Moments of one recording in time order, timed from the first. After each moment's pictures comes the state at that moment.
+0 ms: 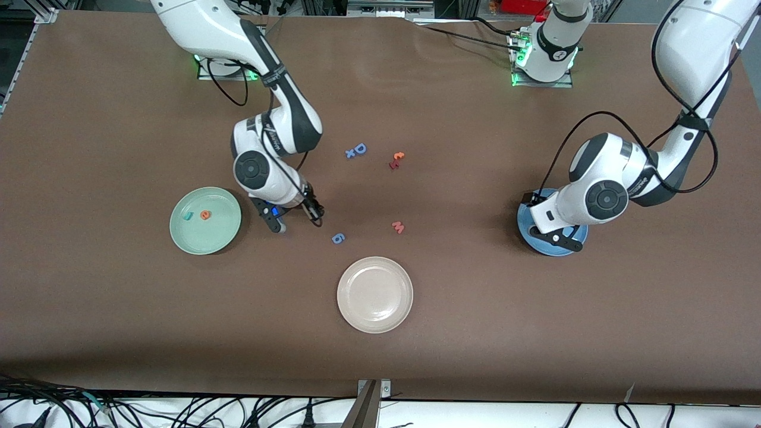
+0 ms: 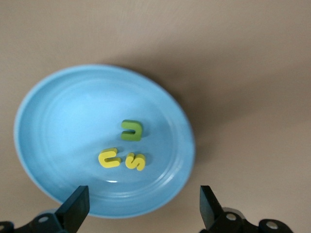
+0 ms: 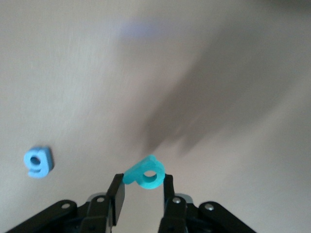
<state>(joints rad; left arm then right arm) 0.43 0.51 -0.70 -1.88 0.39 1.95 -0.09 0.61 0.53 -0.15 -1.84 0.34 2.24 1.12</state>
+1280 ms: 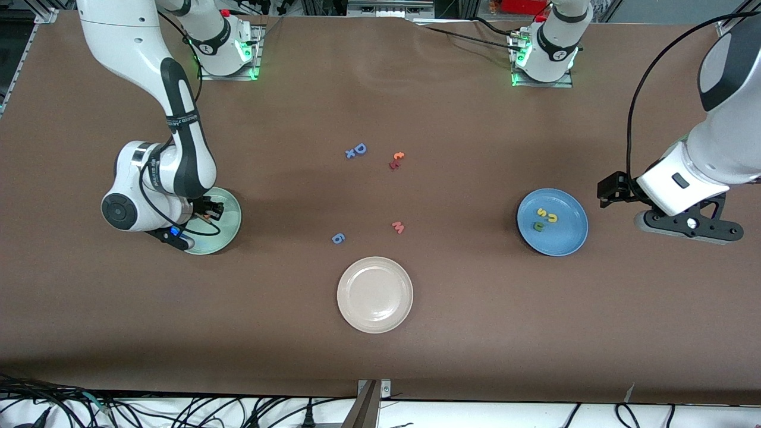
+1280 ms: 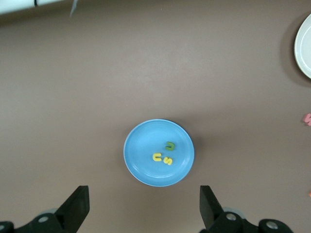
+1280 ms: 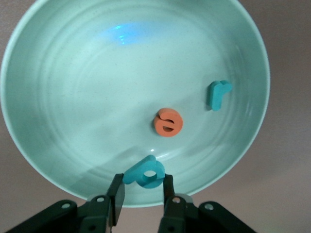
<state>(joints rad) 0.40 0.39 -0.67 -1.30 0.27 1.54 -0.09 0.54 0.58 -0.48 -1.87 0.34 1.99 0.33</state>
